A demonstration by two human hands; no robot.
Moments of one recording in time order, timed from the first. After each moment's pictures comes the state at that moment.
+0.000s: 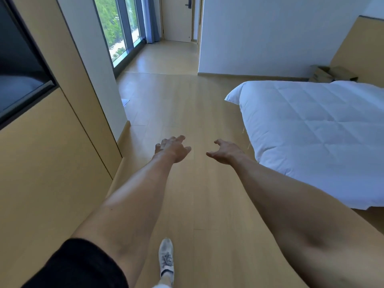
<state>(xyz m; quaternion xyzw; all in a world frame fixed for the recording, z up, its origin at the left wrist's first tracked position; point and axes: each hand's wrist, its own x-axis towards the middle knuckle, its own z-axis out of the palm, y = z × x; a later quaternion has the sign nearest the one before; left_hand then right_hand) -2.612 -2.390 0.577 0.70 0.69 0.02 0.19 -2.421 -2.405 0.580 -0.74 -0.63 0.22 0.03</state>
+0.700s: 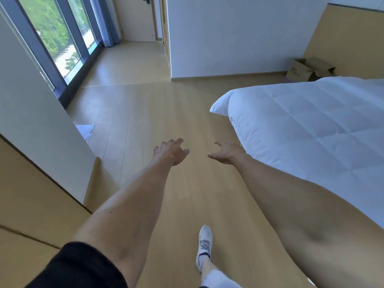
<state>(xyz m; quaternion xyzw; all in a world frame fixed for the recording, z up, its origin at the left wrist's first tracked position) -2.596 -1.925 0.565 0.77 0.61 -0.02 0.19 -2.396 -1.973 0.564 -0.79 -0.57 0.22 0.01</state>
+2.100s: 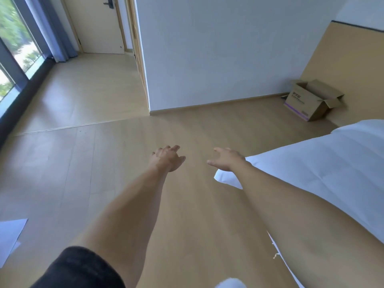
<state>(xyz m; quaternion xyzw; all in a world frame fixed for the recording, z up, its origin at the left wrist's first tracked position) -2.419 -0.982 0.556 0.81 0.55 -0.05 0.18 -2.228 -1.083 0.590 -0.84 -0.50 0.22 0.00</state>
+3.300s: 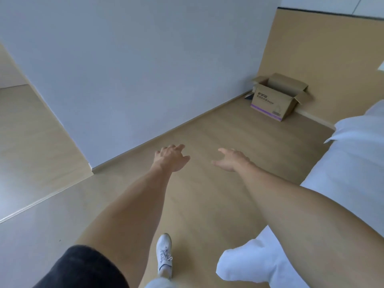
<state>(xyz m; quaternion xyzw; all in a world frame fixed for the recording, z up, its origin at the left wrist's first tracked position) -1.981 -0.433 0.550 0.91 0.38 -0.09 0.14 -1.826 -0.586 0.555 -0.91 -0.34 0.23 0.05</state>
